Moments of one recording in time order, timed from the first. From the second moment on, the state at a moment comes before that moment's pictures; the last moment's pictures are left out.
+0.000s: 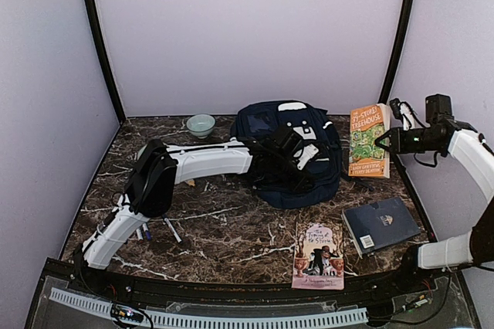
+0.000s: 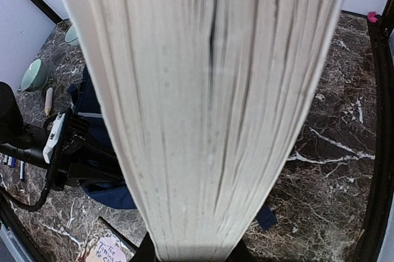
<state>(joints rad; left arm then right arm) -0.97 2.54 2.21 -0.43 0.29 0.01 -0.16 1.17 1.00 -0.65 -0.61 -0.15</state>
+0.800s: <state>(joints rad) -0.96 2.32 2.21 -0.46 0.09 -0.03 -0.16 1.24 1.29 -0.82 -0.69 -0.17</state>
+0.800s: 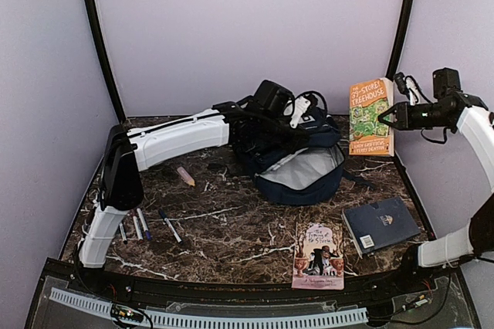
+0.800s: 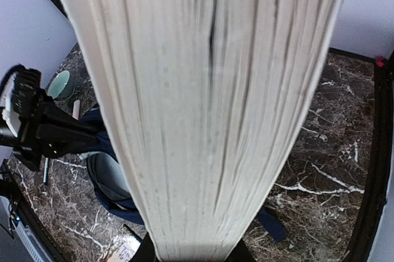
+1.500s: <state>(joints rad) -0.97 2.19 1.87 -0.12 -0.13 -0.17 -0.16 1.48 1.26 -1.11 -0.99 -0.32</state>
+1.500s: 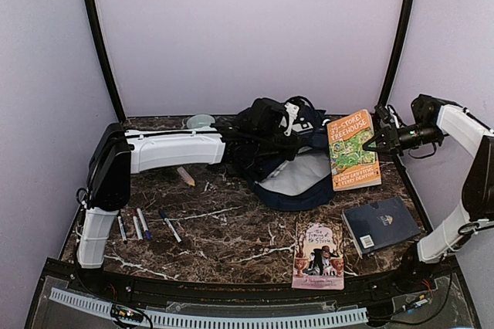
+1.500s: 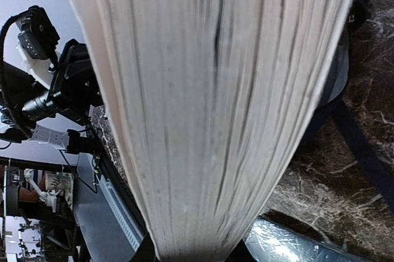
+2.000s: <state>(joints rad) -0.96 2.18 1.84 0.01 -0.27 -0.18 -0.03 1.49 1.17 -1.09 -1.03 -0.24</state>
